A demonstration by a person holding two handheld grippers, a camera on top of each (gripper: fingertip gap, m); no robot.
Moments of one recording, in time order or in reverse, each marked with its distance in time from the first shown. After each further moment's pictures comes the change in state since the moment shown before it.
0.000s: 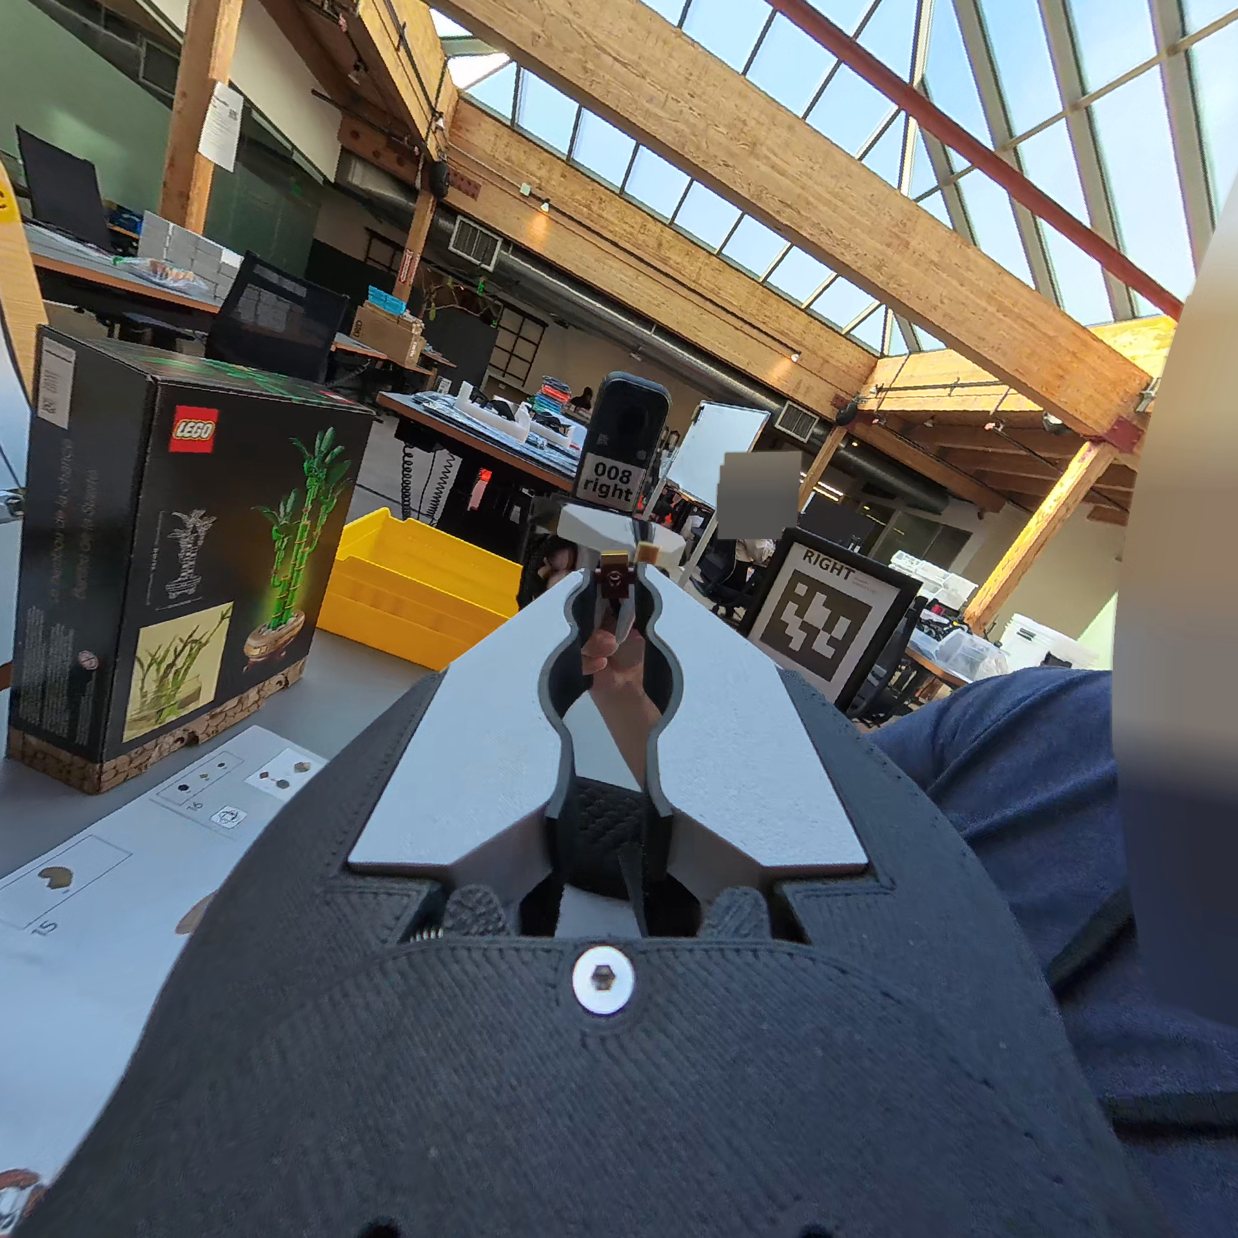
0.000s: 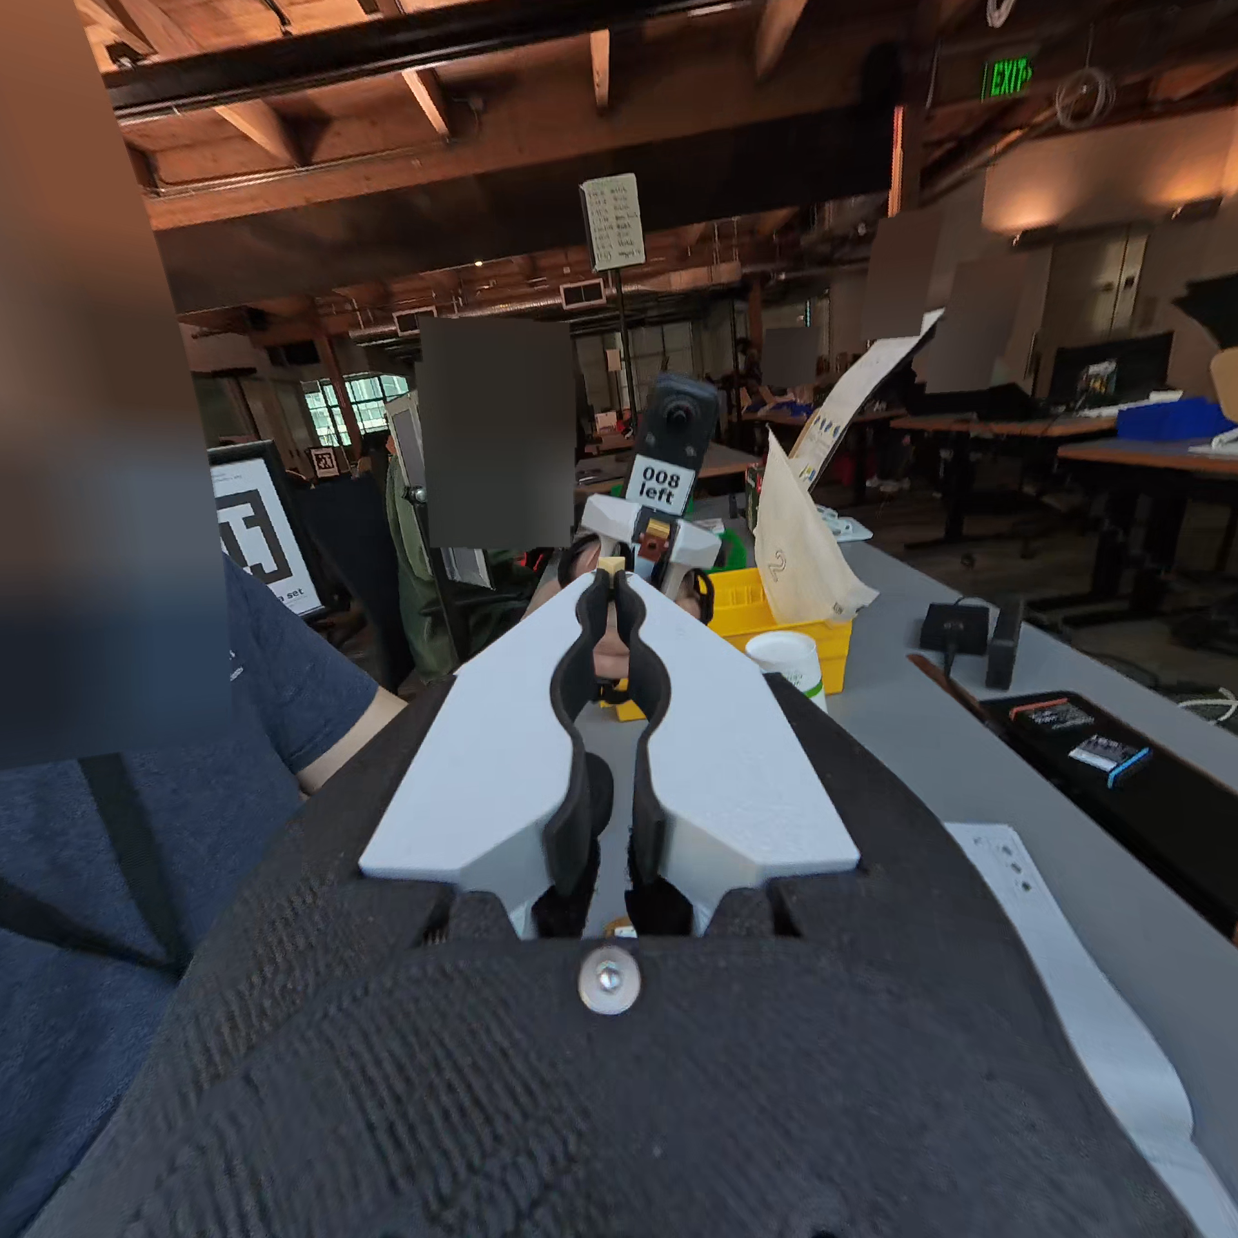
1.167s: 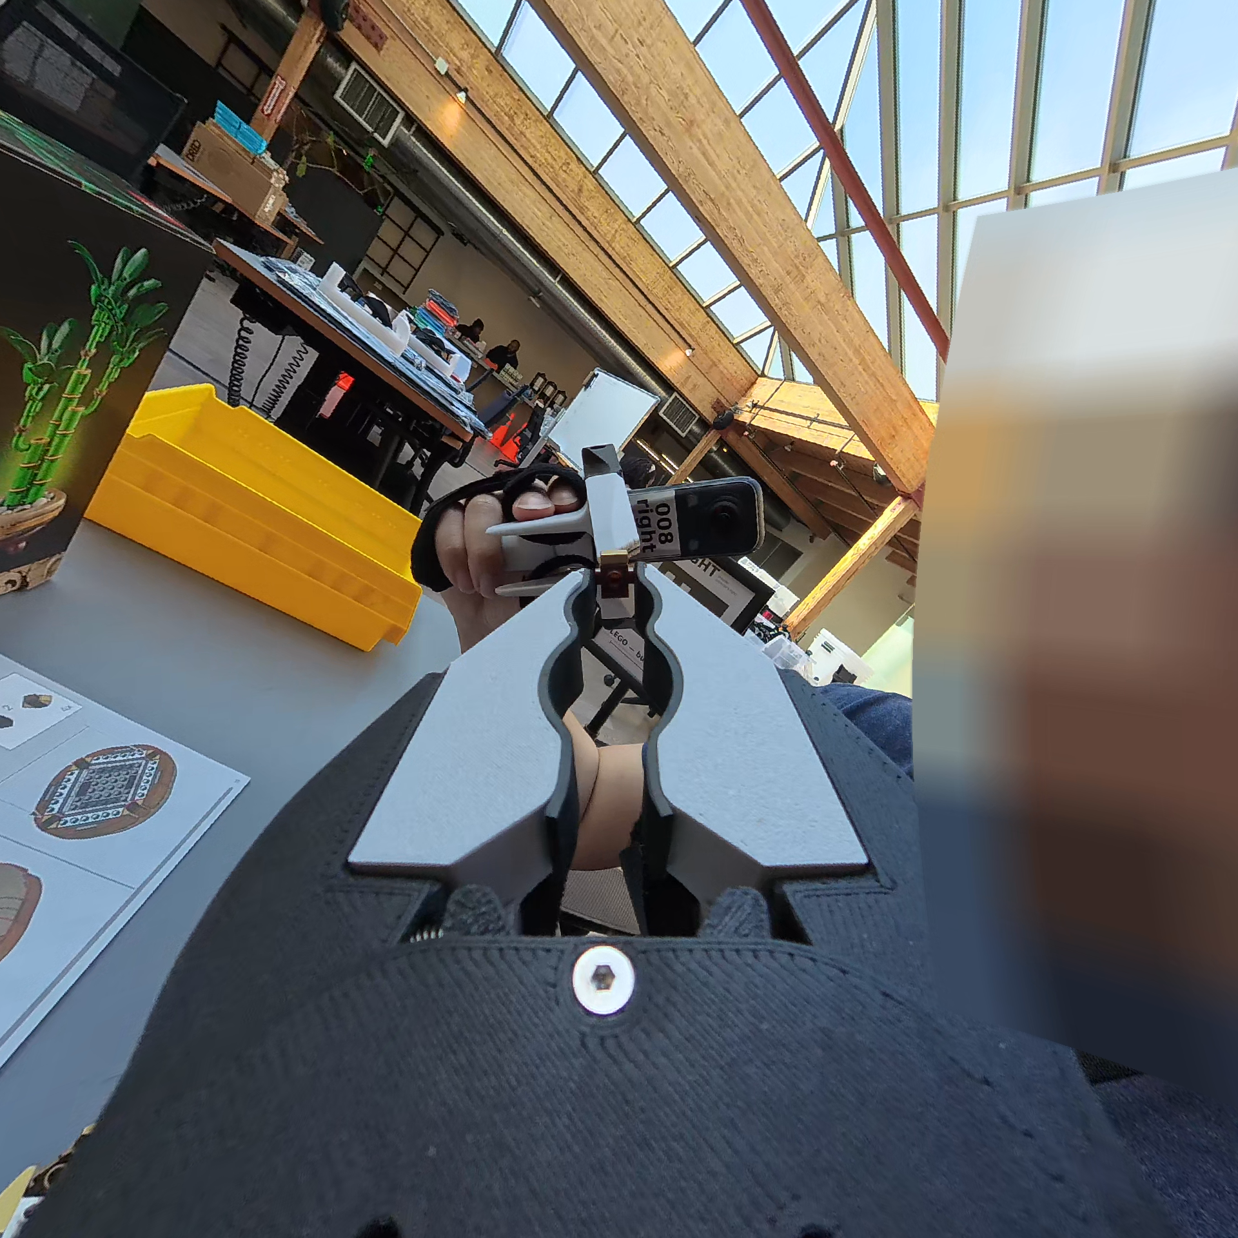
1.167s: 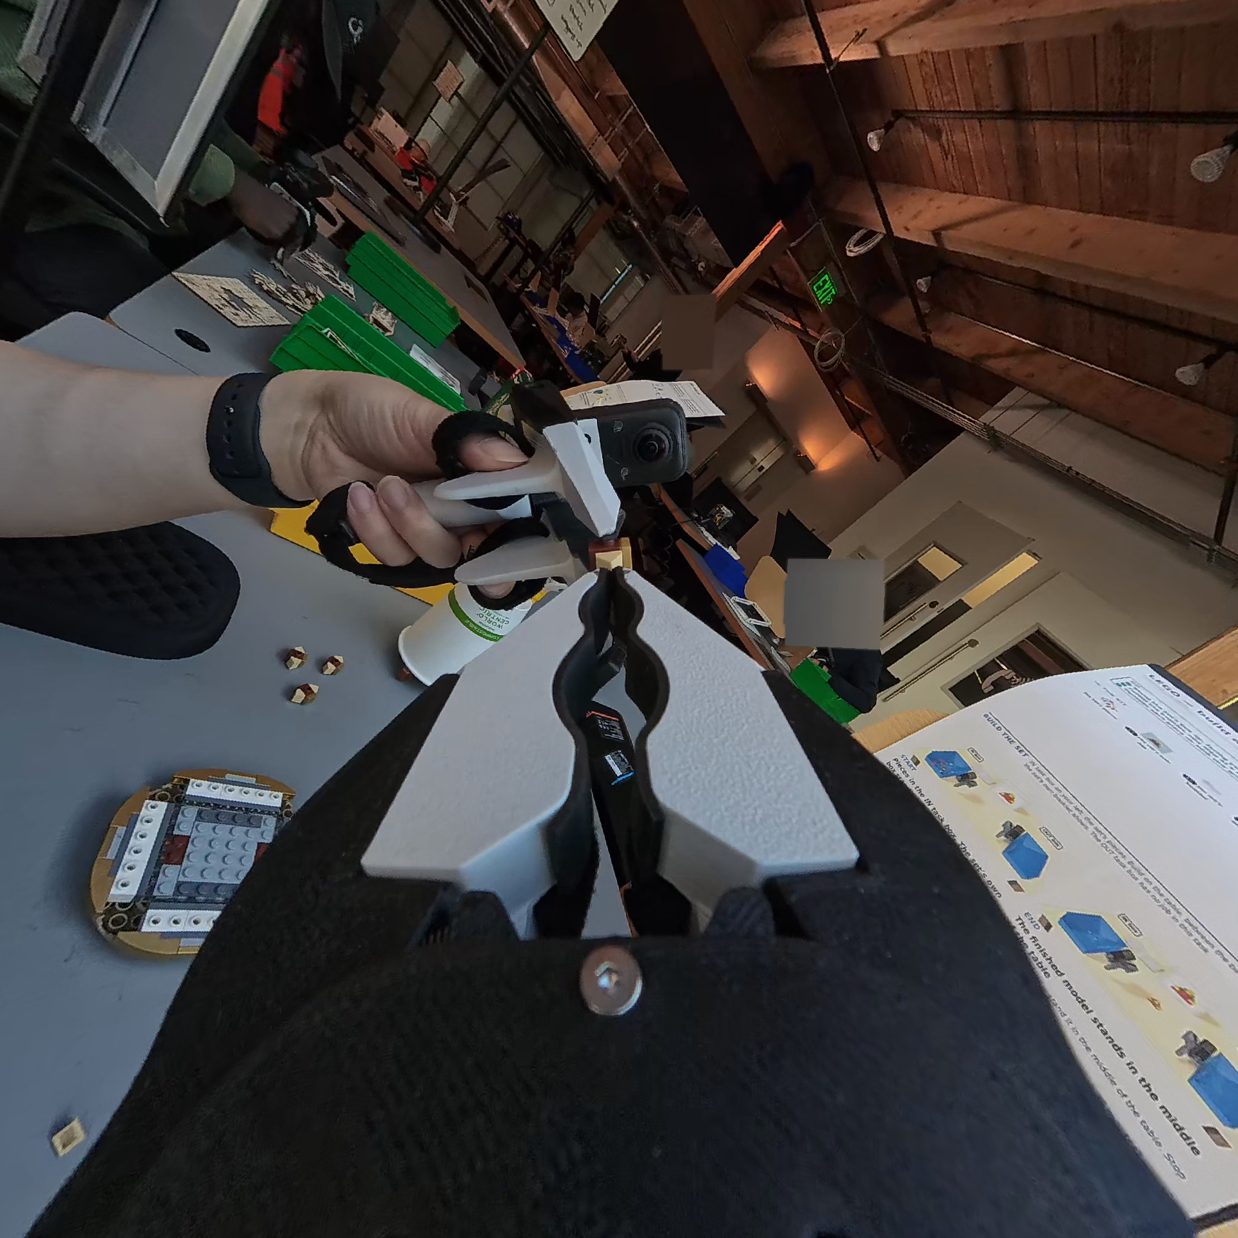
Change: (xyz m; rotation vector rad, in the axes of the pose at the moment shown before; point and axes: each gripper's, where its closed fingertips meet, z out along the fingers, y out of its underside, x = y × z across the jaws) left arm 0.021 0.018 0.018 -0.066 0.143 -0.294; right arm -0.014 0.009 0.007 -0.204 0.255 -0.958
